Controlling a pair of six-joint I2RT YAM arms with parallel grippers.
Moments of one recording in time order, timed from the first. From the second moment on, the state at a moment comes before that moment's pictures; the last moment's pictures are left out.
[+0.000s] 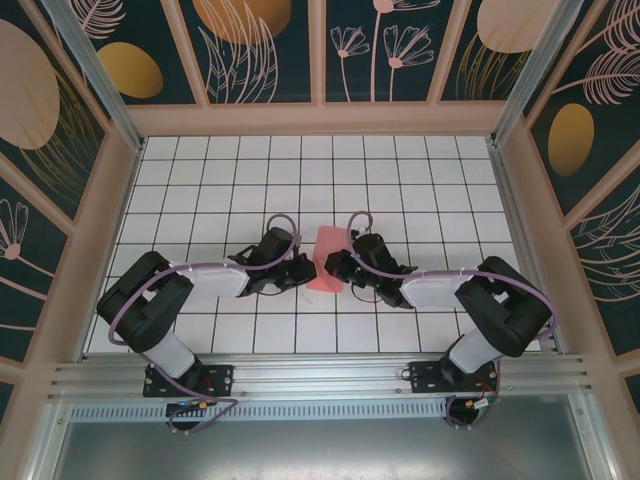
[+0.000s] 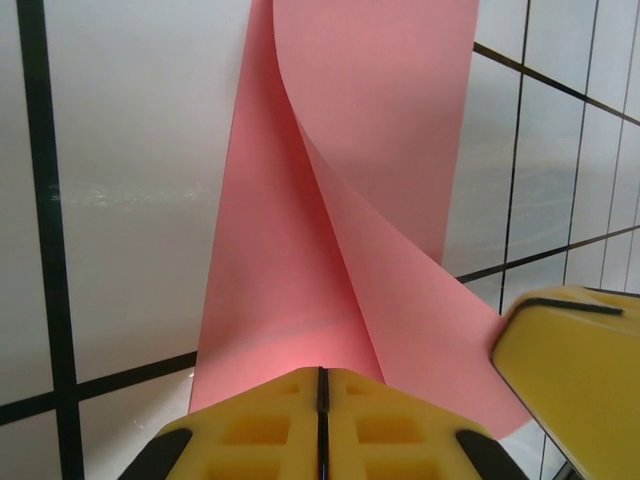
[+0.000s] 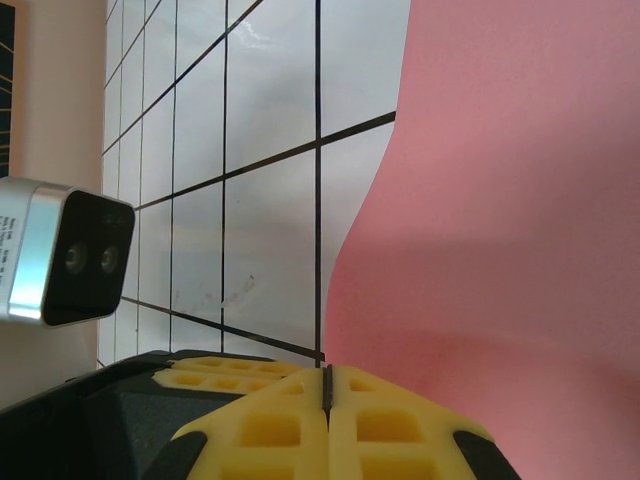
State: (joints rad) left arm -0.71 1.64 0.68 0.13 0.31 -0.97; right arm 0.78 1.53 0.53 0.43 -0.16 1.06
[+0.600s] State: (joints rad) left arm -0.71 1.72 0.71 0.12 0.31 -0.93; right arm 0.66 1.54 0.51 0.42 -0.29 0.90
